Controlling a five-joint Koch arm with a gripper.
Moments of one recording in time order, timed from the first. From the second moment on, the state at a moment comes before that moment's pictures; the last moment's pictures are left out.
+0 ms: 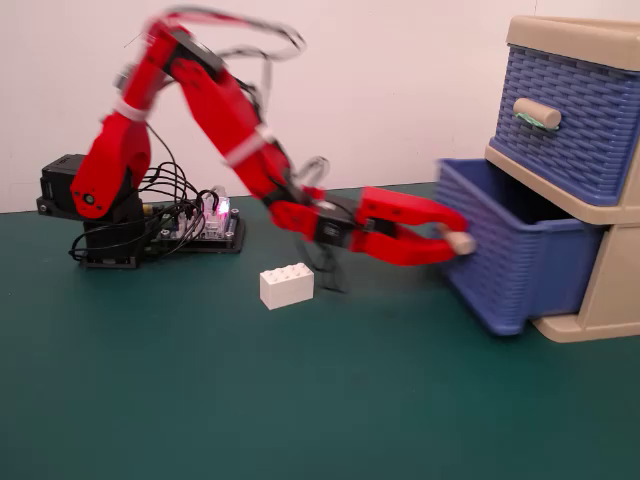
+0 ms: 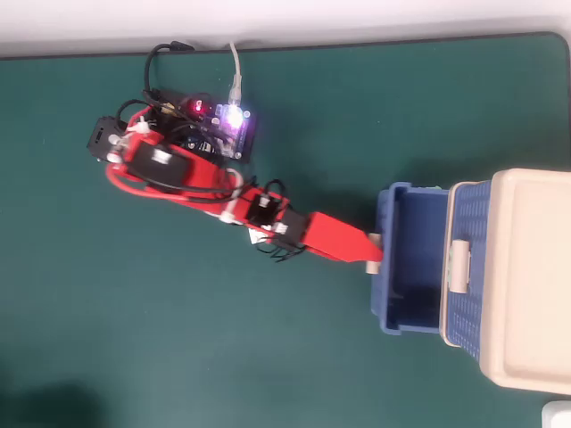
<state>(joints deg) -78.8 68.5 115.3 -39.6 171.8</state>
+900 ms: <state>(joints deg) -62.8 114.8 91.1 78.2 182.3</state>
